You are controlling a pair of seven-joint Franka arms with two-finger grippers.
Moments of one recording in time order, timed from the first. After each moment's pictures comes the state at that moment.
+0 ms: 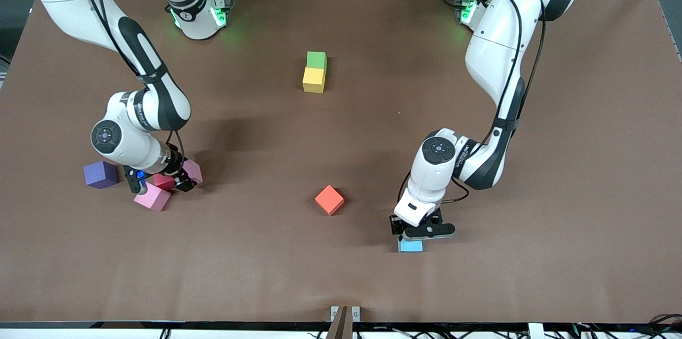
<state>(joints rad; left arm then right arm) -0.46 0.96 0.02 -1.32 0.27 2.70 -0.77 0.01 0.48 0.06 -2.05 0.04 2.49 1.04</state>
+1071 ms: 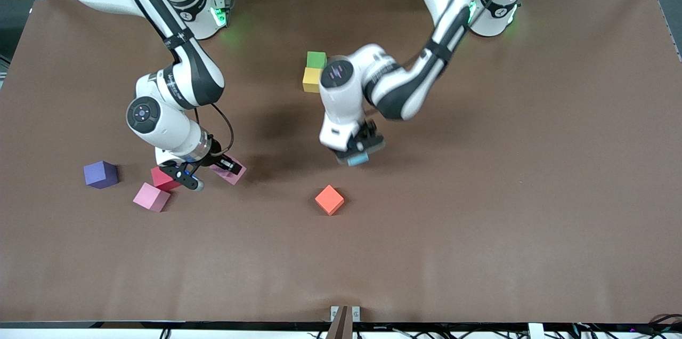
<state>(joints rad) -0.74 0.65 -0.15 -1.51 0.25 2.10 -1.37 0.03 0.37 0.27 -1.98 0.04 2.39 0.77</state>
